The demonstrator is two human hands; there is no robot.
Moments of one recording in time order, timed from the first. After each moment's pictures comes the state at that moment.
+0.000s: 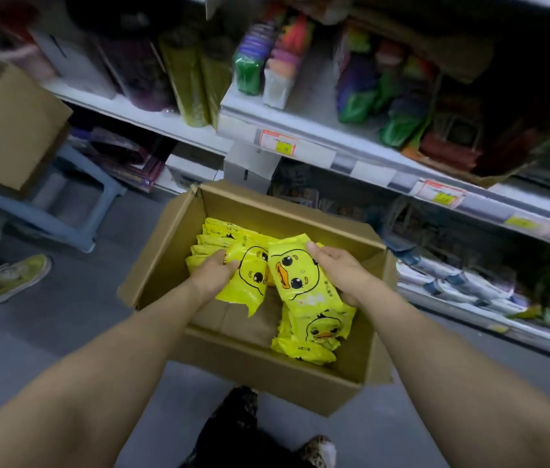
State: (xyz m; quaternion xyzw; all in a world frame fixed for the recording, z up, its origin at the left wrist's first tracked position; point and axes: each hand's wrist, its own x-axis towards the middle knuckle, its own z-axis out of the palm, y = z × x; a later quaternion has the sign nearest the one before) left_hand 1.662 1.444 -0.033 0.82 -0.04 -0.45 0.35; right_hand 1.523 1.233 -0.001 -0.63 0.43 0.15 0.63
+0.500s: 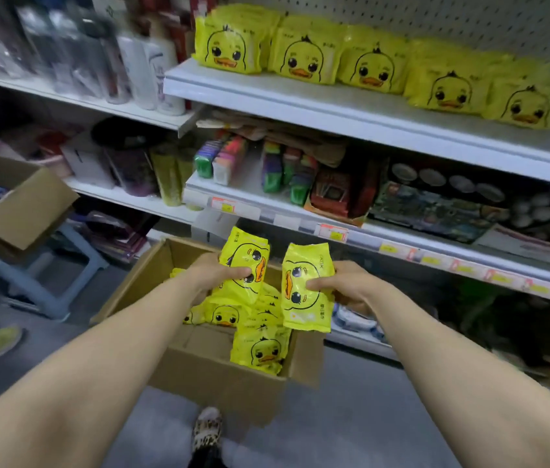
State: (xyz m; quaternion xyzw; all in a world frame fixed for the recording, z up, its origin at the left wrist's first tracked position) left_hand 1.540 1.395 0.142 0.75 -0.09 -0.45 0.48; right_hand 1.358 1.173 0.160 -0.70 0.35 0.10 0.61
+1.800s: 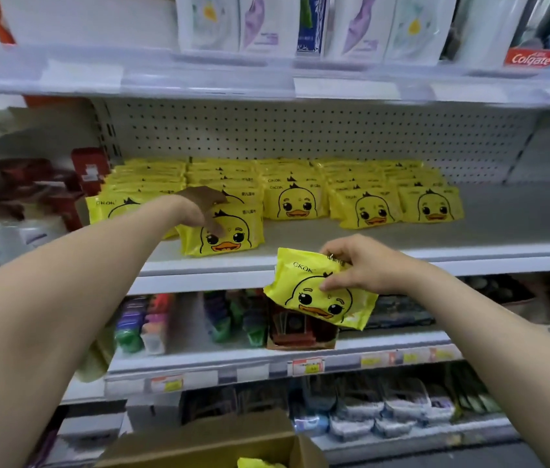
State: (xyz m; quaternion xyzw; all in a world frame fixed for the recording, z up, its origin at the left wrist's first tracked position) left_hand 1.786 1.106 0.403 0.83 -0.54 -0.14 0.08; right_hand 1.464 1.034 0.382 -0.91 0.28 -0.05 0.30
